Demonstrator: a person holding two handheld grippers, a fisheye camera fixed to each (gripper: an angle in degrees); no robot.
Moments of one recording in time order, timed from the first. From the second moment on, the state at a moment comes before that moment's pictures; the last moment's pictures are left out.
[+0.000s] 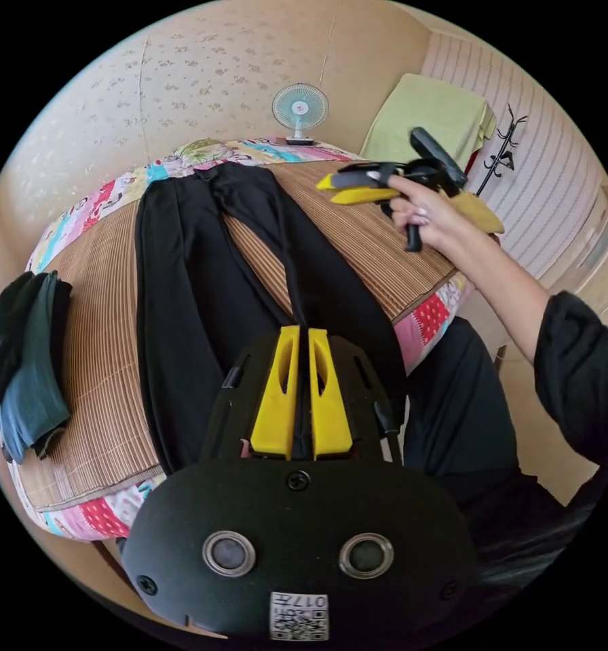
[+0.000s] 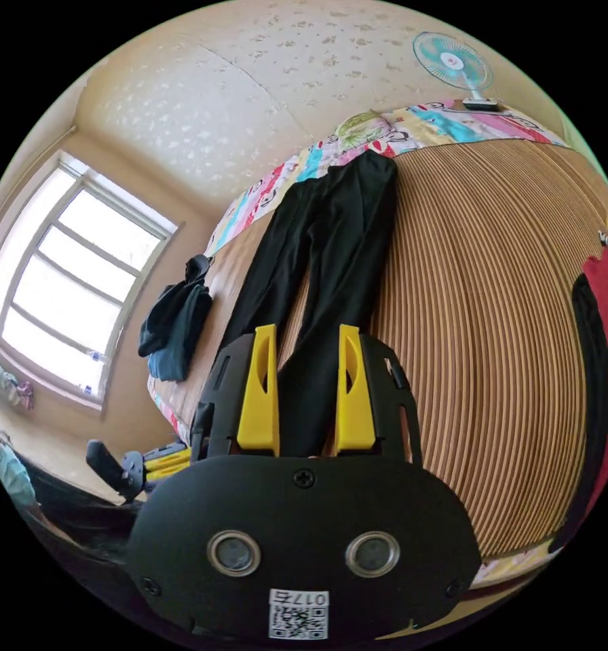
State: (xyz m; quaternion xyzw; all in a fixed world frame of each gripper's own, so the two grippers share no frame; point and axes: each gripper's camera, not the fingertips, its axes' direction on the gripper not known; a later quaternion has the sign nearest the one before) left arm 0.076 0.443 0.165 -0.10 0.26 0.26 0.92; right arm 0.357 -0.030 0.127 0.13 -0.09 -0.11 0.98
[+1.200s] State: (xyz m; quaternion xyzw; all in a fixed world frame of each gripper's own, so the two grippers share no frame) left arm 0.058 0.402 0.216 -0.18 0.34 0.19 0.90; right arm 0.374 -0.273 0.246 0.23 0.07 -0.01 0.97
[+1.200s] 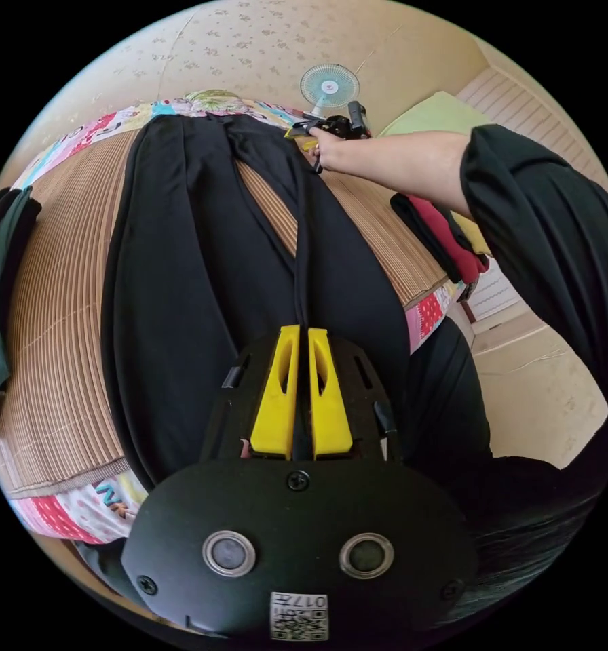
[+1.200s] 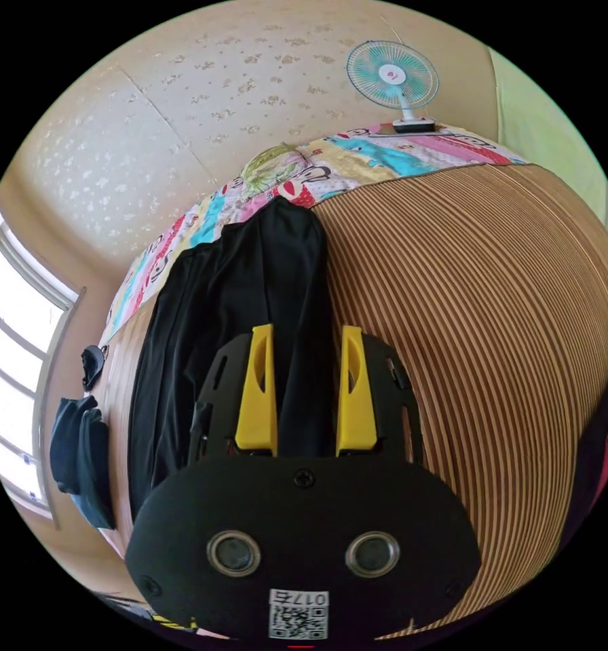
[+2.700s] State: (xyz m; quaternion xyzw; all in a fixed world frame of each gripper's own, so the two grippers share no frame) left arm -0.142 0.265 0.213 -0.18 0.46 0.06 0.87; right arm 0.300 0.110 0.329 0.17 0.00 -0.20 0.96
